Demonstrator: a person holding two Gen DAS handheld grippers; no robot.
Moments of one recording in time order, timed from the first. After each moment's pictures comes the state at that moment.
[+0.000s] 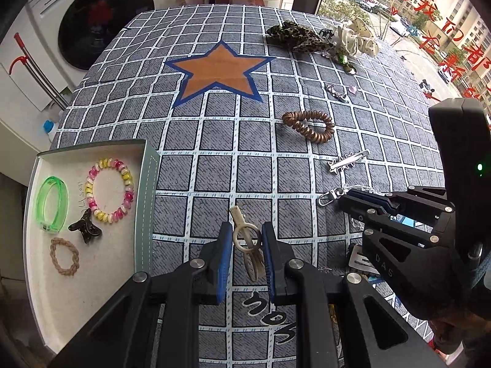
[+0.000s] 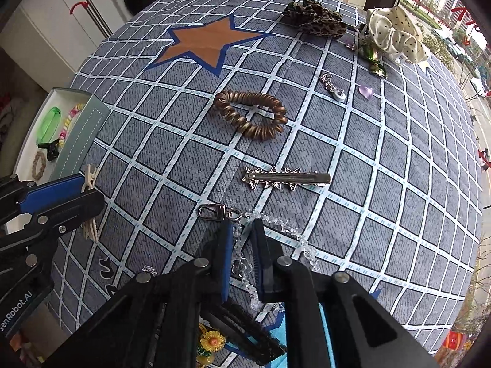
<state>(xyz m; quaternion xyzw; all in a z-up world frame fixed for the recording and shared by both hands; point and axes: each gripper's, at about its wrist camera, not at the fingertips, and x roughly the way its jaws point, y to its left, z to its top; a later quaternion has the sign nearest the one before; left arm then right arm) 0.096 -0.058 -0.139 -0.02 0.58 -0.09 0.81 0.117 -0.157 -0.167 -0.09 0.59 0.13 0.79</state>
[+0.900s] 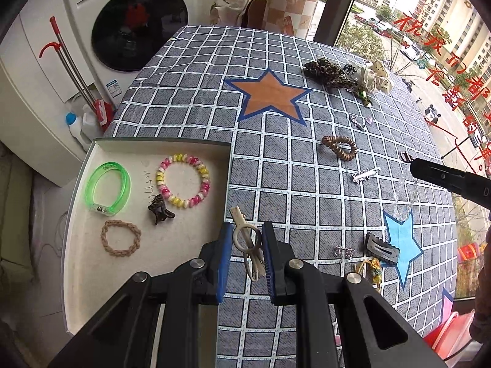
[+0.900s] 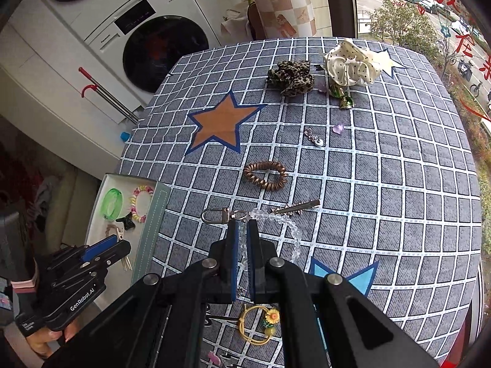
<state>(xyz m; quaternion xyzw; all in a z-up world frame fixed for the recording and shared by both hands) 0.060 0.027 -0.097 -0.05 0.55 -0.05 0.83 0.098 -0.183 -0.064 0.09 0.53 0.15 0.83</state>
